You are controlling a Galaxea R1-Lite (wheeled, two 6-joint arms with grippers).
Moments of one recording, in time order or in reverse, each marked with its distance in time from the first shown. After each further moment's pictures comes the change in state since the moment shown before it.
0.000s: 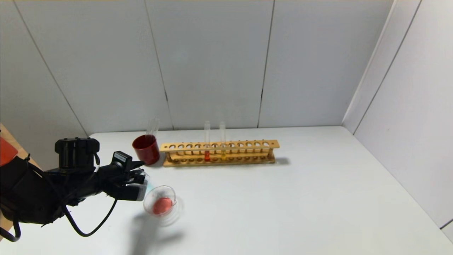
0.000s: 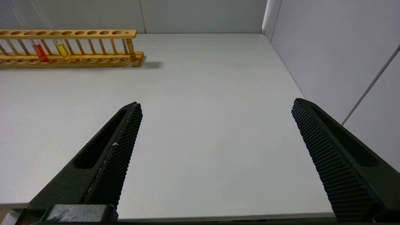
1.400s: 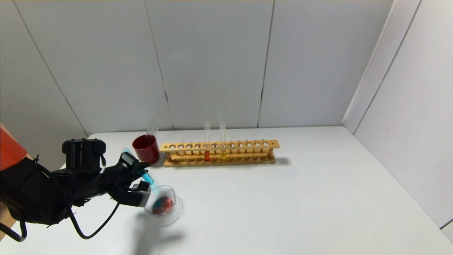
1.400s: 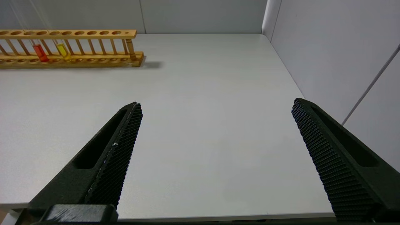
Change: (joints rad) left arm -0.026 0.020 -0.004 -0.019 0.003 0.137; right arm 0.000 0.000 0.000 0.000 0.000 0.000
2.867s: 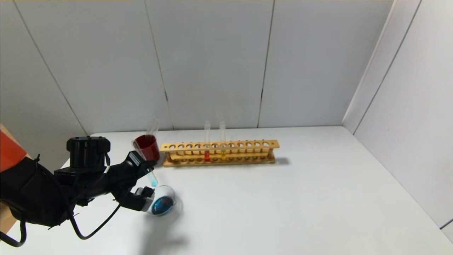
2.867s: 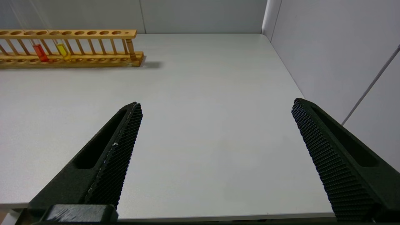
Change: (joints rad) left arm -0.053 -0.030 0.000 -0.002 0.000 0.135; right arm 0.000 0.000 0.000 0.000 0.000 0.000
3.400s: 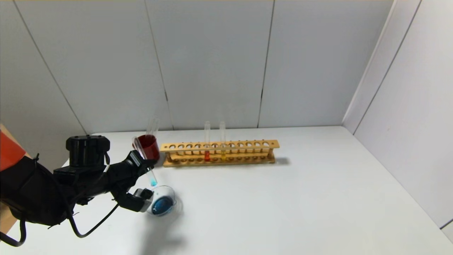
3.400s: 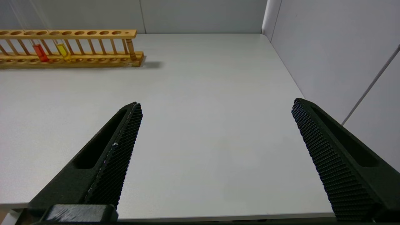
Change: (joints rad) left arm 0.000 -0.005 -0.005 -0.003 -0.004 0.082; right arm 0.000 0.000 0.000 0.000 0.000 0.000
